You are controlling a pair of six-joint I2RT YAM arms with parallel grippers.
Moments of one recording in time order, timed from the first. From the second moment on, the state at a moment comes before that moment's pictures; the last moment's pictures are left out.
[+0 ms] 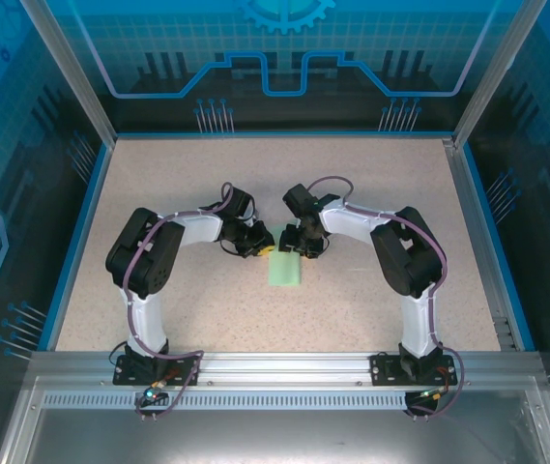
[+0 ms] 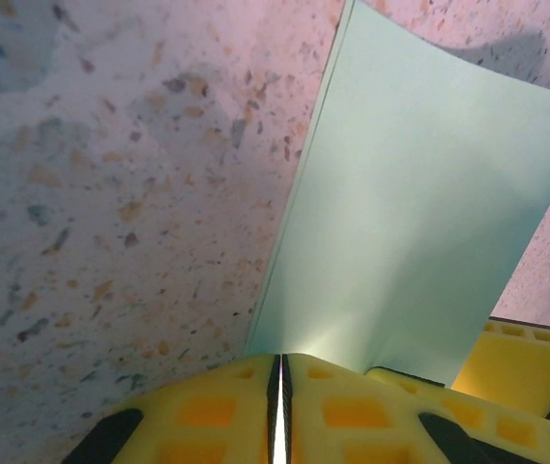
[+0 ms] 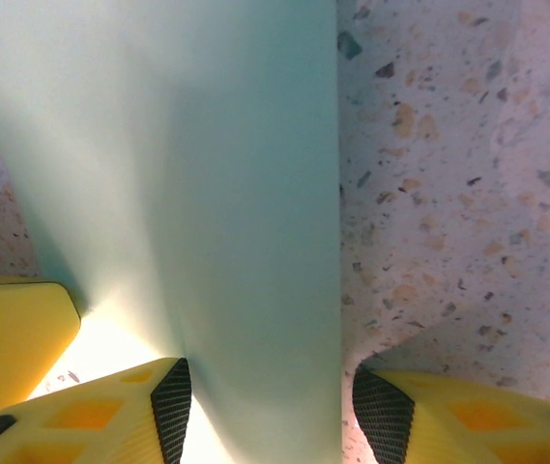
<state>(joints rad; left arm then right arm) -0.40 1.95 1.08 -0.24 0.56 -0.89 0.62 2.03 1.35 -0.68 -0.16 0.76</state>
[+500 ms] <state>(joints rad) -0.40 1.95 1.09 -0.26 0.56 -0.85 0.57 1.86 1.21 -0.57 -0.20 0.69</state>
